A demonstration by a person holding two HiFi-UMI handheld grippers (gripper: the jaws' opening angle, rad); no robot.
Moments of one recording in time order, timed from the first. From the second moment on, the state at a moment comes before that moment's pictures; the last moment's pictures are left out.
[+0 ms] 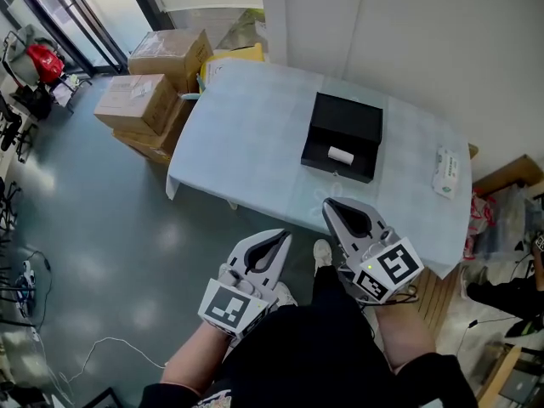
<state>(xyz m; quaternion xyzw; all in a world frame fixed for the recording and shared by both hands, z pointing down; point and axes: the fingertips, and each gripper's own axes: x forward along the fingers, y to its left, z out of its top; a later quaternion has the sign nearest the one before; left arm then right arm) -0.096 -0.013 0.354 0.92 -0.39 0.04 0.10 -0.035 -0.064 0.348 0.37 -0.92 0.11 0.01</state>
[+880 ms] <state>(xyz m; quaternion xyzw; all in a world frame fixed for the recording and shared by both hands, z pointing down) -0.016 -0.137 0.404 0.90 -0.42 0.05 0.12 0.055 -0.219 0.425 0.36 -0.92 0.15 0.09</state>
